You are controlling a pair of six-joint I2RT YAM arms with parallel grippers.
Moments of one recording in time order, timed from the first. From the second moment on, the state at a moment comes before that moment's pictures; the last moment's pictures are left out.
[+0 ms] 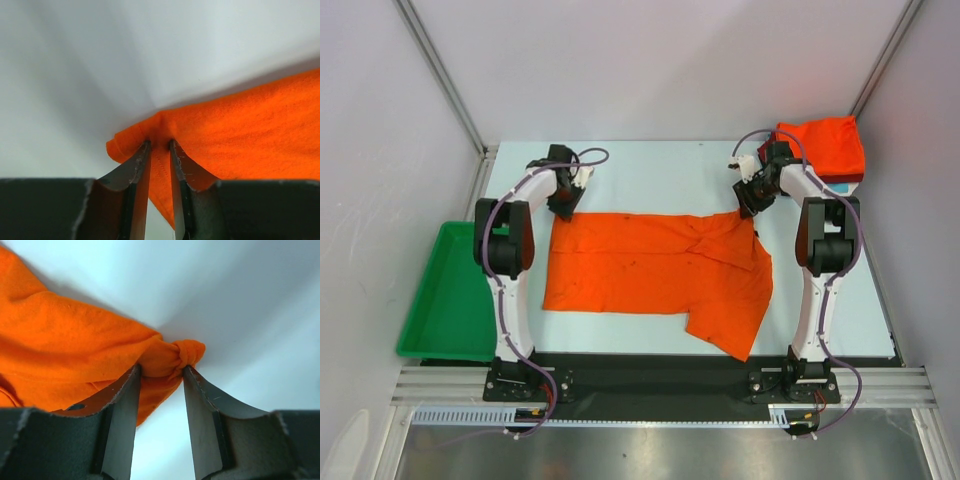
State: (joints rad) left arm -0.12 2.21 1.73 -0.73 0.00 0.34; right arm 0.02 2.22 1.75 -0.71 -0.37 -0.61
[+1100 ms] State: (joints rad) left arm -0.24 2.15 1.90 -0.59 -0.25 0.36; right arm 0.02 2.15 1.95 -0.62 -0.31 -0.55
